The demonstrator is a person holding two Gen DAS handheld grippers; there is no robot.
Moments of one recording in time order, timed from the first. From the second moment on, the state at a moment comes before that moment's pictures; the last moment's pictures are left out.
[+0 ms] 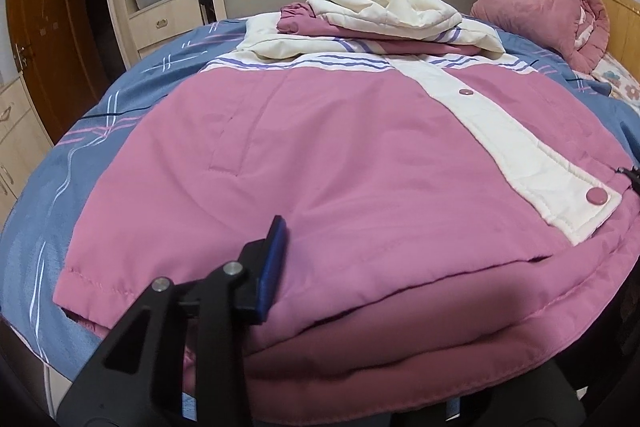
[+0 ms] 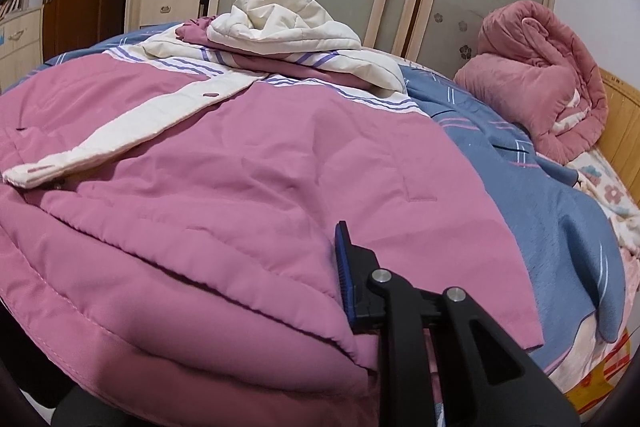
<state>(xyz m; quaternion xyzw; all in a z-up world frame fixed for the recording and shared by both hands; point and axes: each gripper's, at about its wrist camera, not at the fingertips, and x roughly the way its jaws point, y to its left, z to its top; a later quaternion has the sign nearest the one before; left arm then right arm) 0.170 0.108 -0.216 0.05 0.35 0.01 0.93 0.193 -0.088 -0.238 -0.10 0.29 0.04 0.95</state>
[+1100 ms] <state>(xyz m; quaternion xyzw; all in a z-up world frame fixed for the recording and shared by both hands) 0.156 0.103 -0.174 0.10 0.23 0.00 0.97 0.187 -0.099 -0.177 -0.06 0.20 0.07 0.97</state>
